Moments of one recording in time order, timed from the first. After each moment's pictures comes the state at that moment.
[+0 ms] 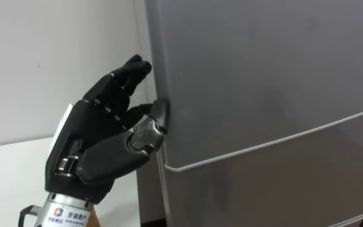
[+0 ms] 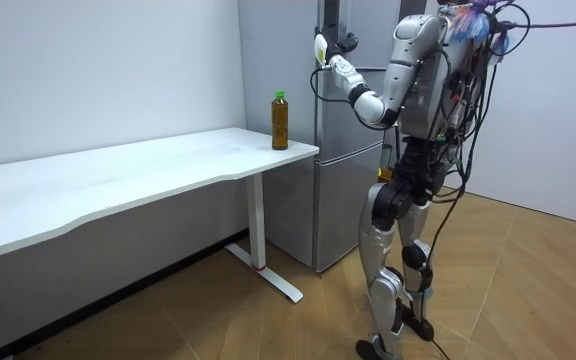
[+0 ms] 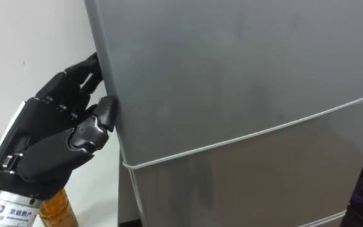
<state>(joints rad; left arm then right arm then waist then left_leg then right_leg) -0.10 0.17 -0.04 -0.45 -0.56 0.00 -0.10 0.05 -0.23 0.03 1.31 0.48 -0.02 0.20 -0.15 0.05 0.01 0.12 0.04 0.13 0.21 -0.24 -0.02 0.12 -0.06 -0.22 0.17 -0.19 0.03</state>
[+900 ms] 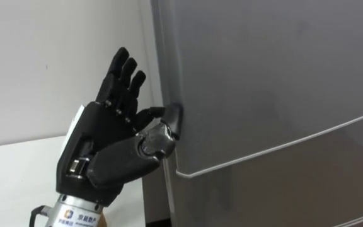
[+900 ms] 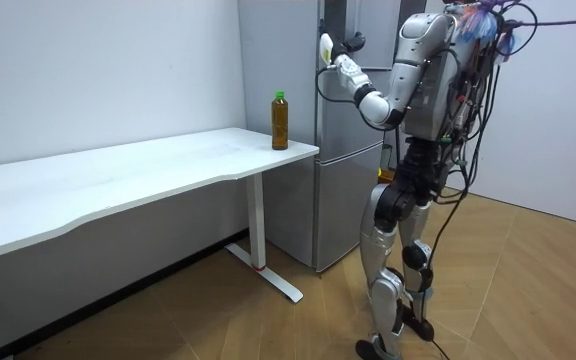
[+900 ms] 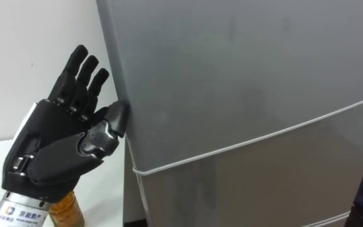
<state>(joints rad) -0.09 0.15 -0.10 -0.45 -0.56 -0.01 -0.10 0.06 -0.24 0.06 1.29 0.51 -0.01 0.20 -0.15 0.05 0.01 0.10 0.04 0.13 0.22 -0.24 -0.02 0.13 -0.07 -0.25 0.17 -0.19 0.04</state>
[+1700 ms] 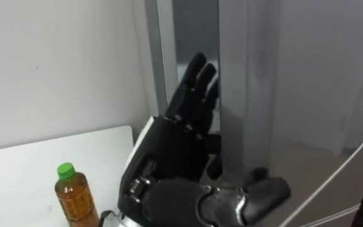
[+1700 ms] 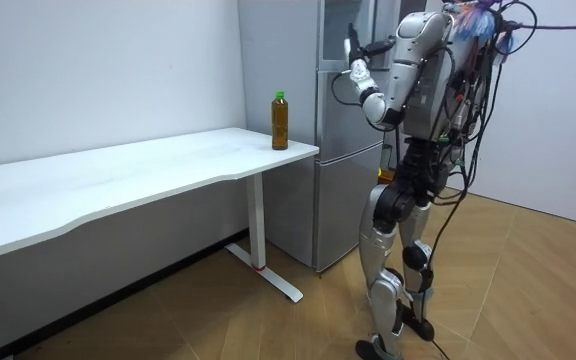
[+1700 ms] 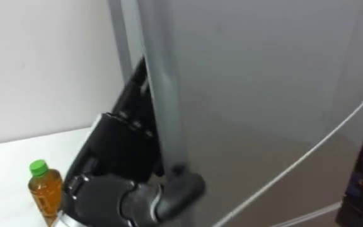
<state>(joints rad) -0.09 0.11 -0.37 -0.40 -0.64 -0.08 -0.33 0.05 -0.24 0.09 1.27 0.54 -0.02 0.20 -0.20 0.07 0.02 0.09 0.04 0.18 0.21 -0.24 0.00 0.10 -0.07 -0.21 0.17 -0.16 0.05</state>
